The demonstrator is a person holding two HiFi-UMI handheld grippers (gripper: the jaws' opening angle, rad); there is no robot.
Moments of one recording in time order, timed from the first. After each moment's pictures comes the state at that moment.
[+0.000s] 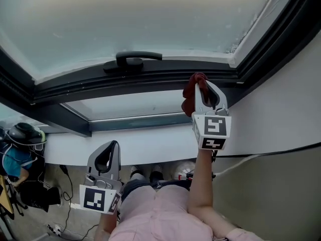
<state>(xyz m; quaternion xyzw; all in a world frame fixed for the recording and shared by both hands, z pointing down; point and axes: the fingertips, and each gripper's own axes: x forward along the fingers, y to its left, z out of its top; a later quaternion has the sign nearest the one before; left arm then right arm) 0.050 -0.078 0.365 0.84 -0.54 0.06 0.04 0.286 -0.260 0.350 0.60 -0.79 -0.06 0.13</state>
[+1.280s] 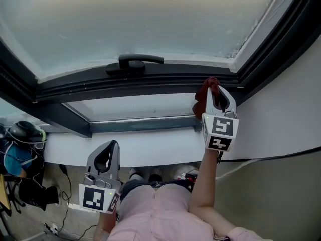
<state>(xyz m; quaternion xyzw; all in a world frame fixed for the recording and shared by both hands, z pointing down) 0.050 -0.079 0.358 0.83 -0.55 0.05 0.03 0.328 -0.265 0.350 0.64 -0.76 -0.05 0.15</state>
